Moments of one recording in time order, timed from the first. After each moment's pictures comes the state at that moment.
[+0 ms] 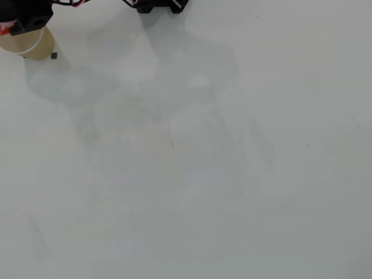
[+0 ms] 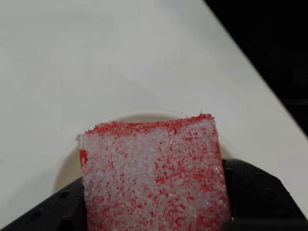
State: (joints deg) arm 75.1 124.3 124.6 46.1 81.2
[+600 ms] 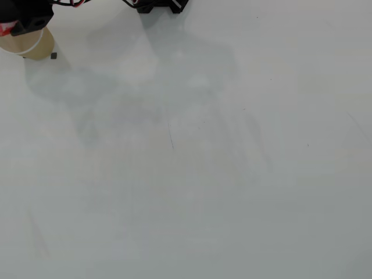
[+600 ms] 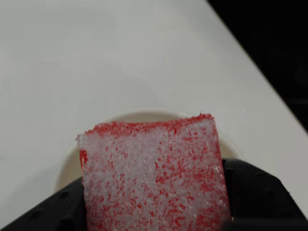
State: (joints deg) arm 74.4 124.3 124.6 46.3 81.2
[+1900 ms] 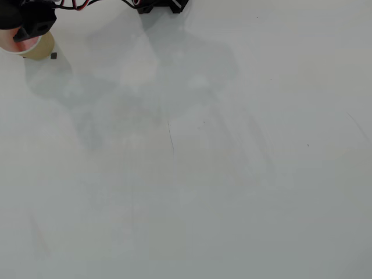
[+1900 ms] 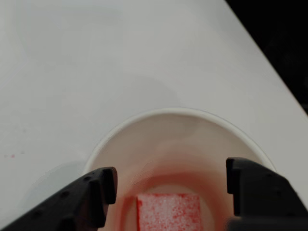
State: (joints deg) arm 72.4 124.3 124.6 46.3 81.2
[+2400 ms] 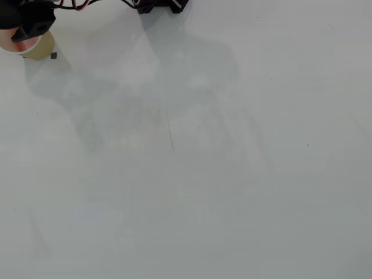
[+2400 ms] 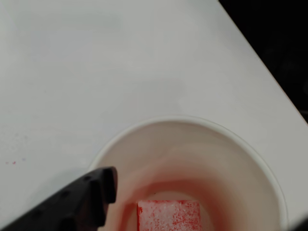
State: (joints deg) arm 72.4 124.3 124.6 45.4 81.2
